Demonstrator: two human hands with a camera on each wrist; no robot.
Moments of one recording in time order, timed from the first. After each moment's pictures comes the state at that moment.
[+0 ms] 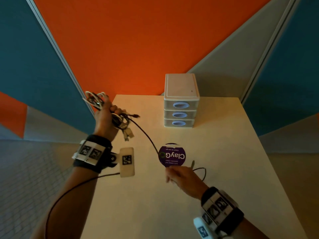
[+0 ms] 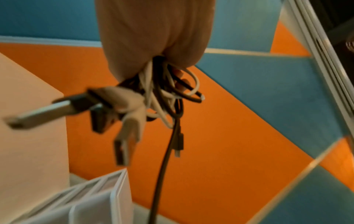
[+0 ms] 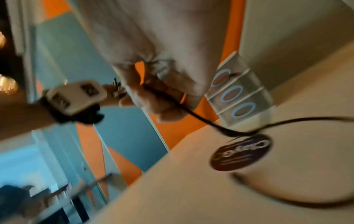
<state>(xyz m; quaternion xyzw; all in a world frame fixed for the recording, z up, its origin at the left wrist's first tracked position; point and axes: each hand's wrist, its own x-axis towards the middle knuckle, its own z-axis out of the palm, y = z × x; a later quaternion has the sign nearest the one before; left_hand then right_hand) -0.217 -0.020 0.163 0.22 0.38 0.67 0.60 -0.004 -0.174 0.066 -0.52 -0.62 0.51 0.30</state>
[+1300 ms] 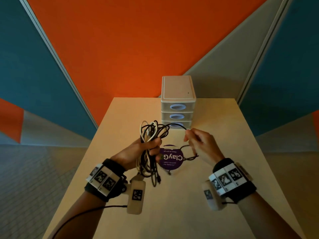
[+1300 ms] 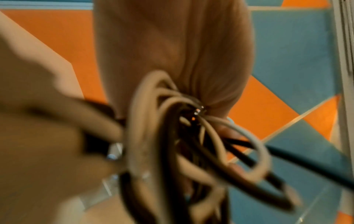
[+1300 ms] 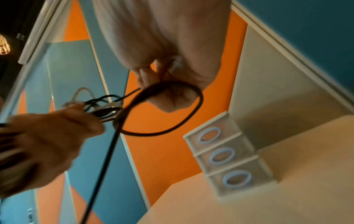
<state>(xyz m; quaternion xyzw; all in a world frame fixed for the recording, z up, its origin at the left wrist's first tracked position) -0.172 -0.089 0.130 0.46 0.31 0.26 0.79 0.048 -0.125 0.118 -0.61 -0.58 0.35 0.42</state>
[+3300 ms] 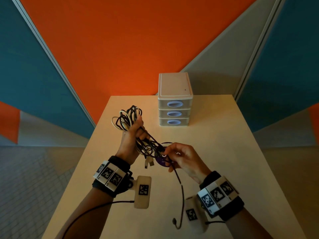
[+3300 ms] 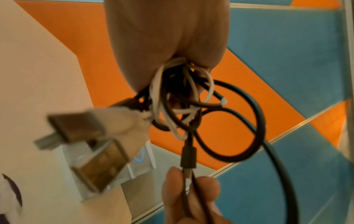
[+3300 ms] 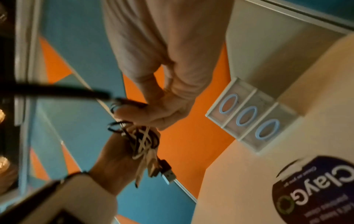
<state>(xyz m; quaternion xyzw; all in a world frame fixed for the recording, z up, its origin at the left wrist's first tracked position) -0.157 -0.079 0.133 0.33 0.36 0.51 0.71 0.000 -0.157 0.119 -0.50 -0.45 0.60 0.44</state>
